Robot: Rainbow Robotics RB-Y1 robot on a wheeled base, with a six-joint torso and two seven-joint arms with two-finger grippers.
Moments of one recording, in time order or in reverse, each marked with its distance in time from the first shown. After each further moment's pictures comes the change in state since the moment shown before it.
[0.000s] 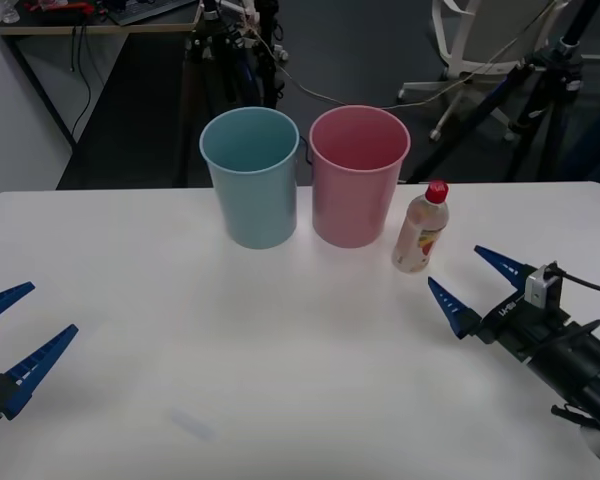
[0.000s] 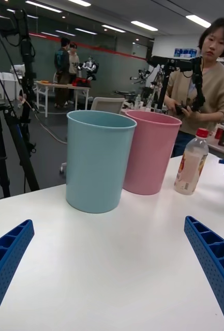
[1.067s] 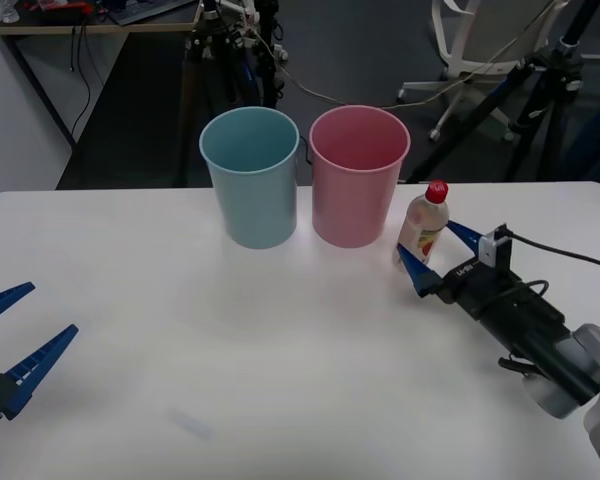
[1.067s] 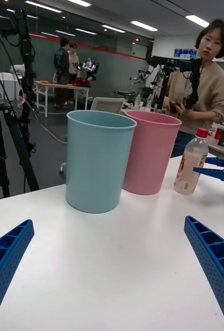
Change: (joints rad) right arm -0.253 0.107 0.013 0.264 0.008 0.052 0.045; left arm 0.000 0.000 0.000 0.000 0.000 0.000 0.000
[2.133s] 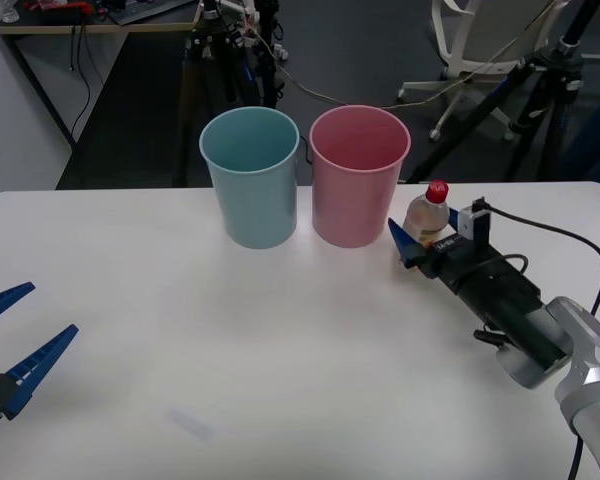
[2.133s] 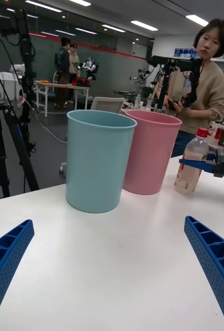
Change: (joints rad) right arm -0.076 0.036 0.023 0.000 0.000 0.141 0.004; left arm 0.000 0.000 0.000 0.000 0.000 0.000 0.000
